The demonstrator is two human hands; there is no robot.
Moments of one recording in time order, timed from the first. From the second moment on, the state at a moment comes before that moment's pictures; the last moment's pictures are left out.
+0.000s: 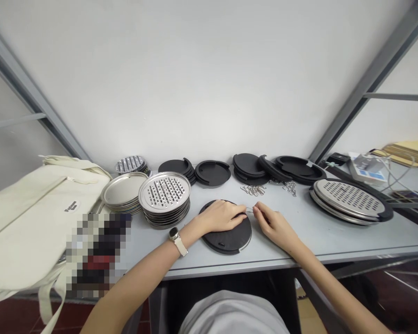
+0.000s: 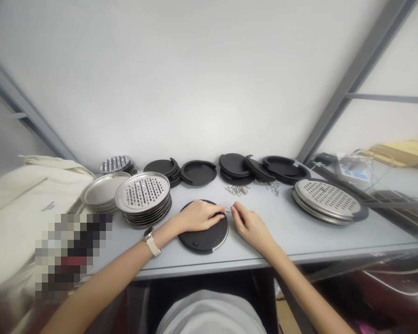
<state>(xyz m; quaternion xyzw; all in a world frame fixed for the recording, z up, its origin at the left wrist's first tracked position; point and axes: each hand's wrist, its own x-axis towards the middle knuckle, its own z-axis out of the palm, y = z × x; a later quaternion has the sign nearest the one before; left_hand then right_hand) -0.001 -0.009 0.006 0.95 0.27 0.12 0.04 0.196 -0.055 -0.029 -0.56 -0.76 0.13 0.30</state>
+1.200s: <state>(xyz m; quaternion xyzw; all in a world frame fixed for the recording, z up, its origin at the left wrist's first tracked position) -0.001 -0.012 0.006 0.96 0.27 0.13 -0.01 0.195 -0.051 -0.033 -0.53 -0.79 0.16 0.25</state>
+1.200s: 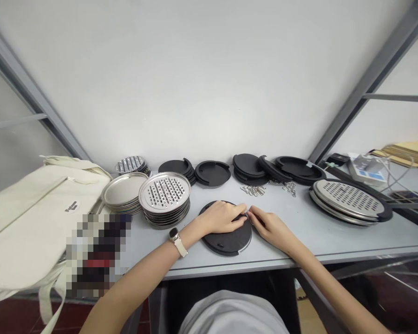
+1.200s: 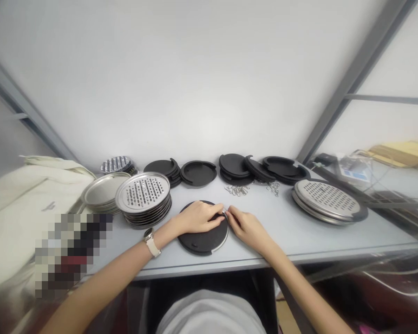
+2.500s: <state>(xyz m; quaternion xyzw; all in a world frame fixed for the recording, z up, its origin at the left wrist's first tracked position) 0.000 -0.013 0.008 0.96 0.27 0.12 -0.01 0.194 -0.052 -0.029 -0.53 -0.80 0.17 0.23</state>
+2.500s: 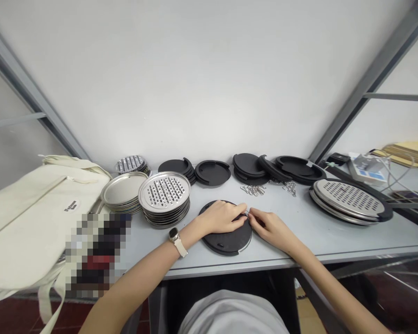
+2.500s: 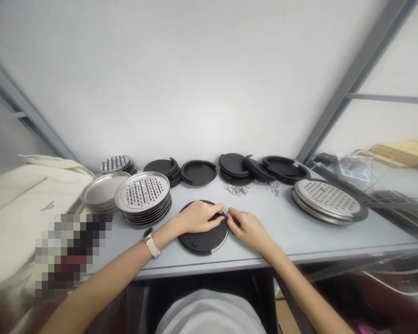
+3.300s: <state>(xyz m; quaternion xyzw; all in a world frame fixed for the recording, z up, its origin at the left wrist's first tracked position) -0.001 -0.013 0.009 0.95 0.28 0.11 0.01 0.193 -0.050 -0.031 -0.52 -0.81 0.15 0.23</state>
